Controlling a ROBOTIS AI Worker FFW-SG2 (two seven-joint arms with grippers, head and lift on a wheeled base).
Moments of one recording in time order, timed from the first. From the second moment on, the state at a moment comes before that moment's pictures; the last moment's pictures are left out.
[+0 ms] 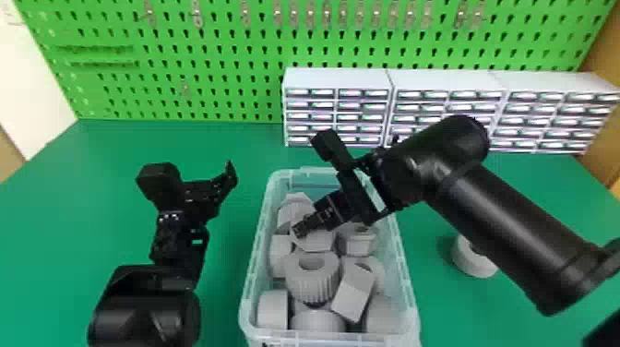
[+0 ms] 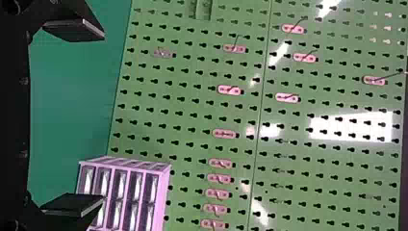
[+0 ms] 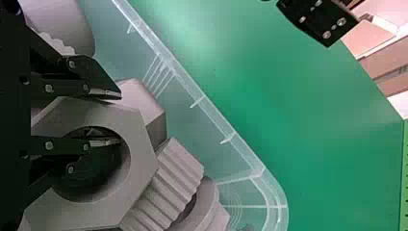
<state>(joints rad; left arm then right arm) -0.13 0.06 -0.05 -1.40 0.17 -0.14 0.08 -0.85 -0.15 0.76 -1.15 -0.56 1.13 0.53</state>
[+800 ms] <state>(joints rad) -0.12 0.06 -0.05 -1.40 0.17 -0.14 0.08 -0.86 -0.15 0.69 -1.23 -0.51 1.18 0.53</state>
